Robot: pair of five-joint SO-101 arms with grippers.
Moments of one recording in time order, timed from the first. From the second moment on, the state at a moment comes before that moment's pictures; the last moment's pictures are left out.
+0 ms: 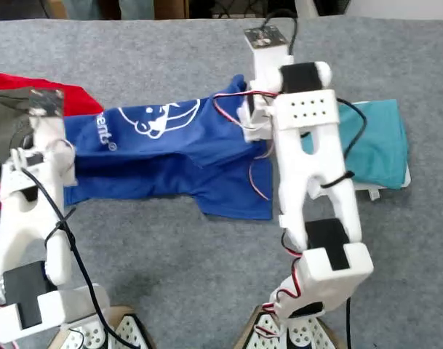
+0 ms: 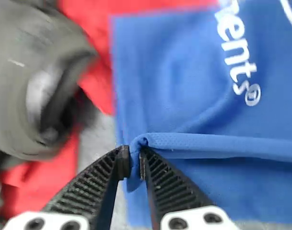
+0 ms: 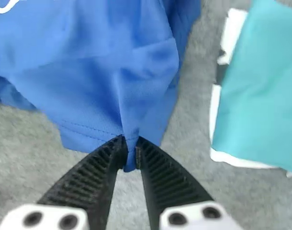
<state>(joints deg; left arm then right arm) -23.6 -9.8 41.7 35.7 -19.6 -8.0 8.7 -19.9 98.9 2.9</state>
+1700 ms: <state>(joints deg) -24.2 -9.8 45.8 34.1 -24.7 -3.7 -8.0 24.3 83.8 8.0</state>
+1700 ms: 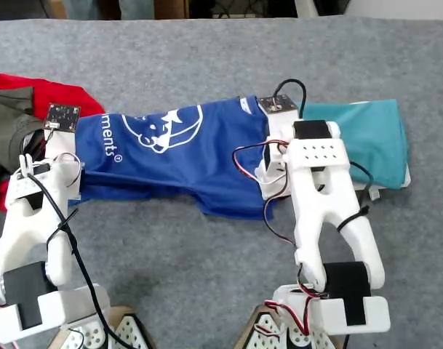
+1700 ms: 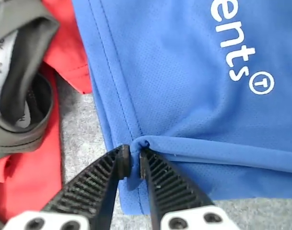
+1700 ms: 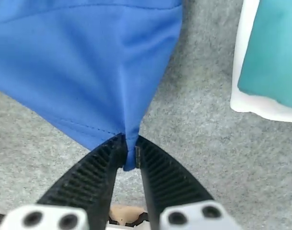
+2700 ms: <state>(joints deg) -26.7 -9.9 30.0 68.5 -34.9 -7.9 -8.0 17.9 85.8 8.2</state>
